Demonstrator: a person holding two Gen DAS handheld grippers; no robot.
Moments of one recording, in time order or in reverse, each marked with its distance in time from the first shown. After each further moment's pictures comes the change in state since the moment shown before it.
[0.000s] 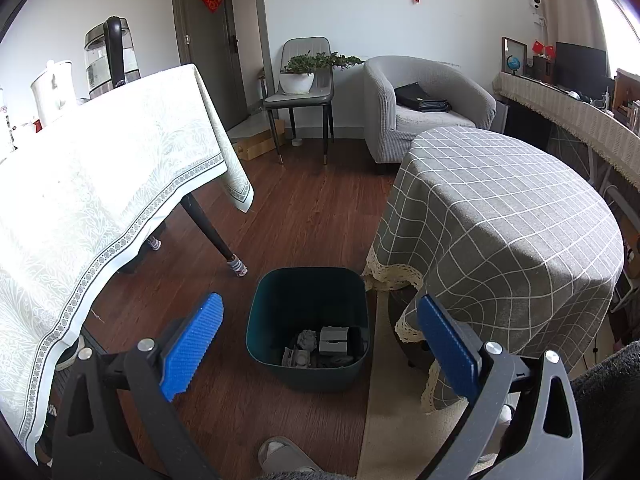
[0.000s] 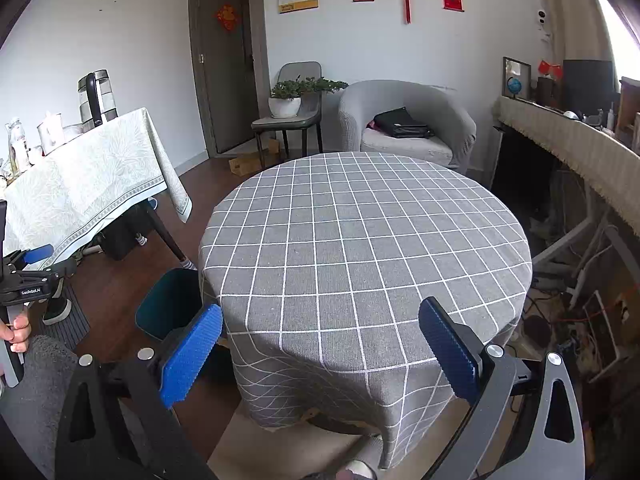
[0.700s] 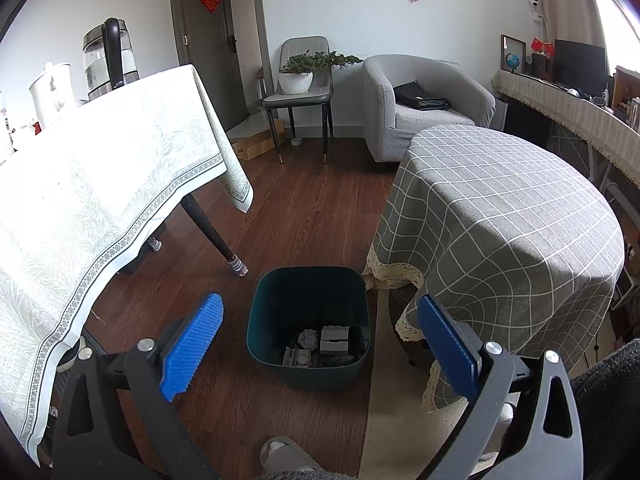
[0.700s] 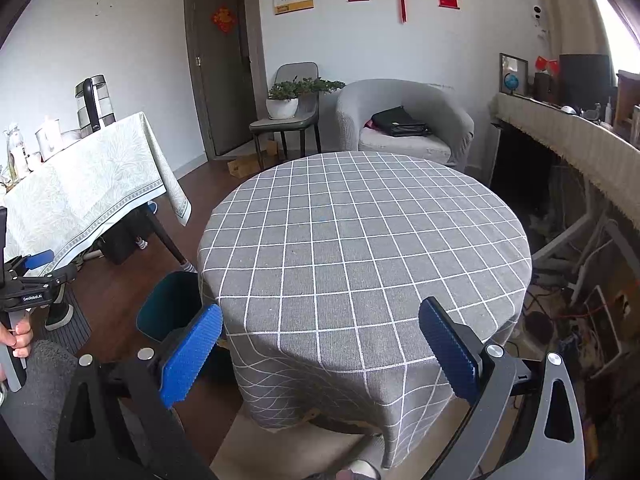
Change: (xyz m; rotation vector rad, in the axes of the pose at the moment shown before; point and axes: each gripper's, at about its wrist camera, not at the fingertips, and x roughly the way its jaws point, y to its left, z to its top) left arm 0.000 -0.002 0.000 0.006 0.002 0.002; right arm -0.001 -0.004 -0.001 0.017 -0.001 0.002
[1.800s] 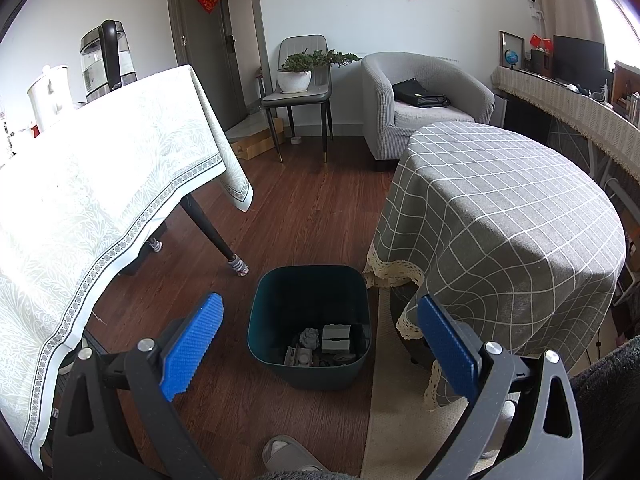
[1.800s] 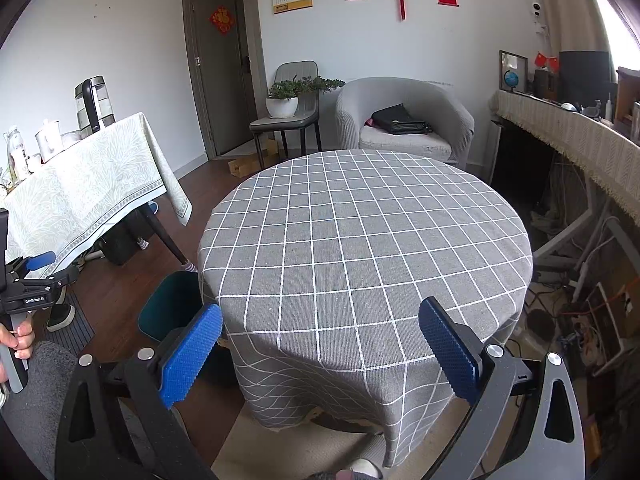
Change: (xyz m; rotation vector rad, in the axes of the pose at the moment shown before) left arm 0.003 -0.001 0.000 0.008 0.003 0.003; right arm 0.001 0.000 0.000 0.007 0.004 0.004
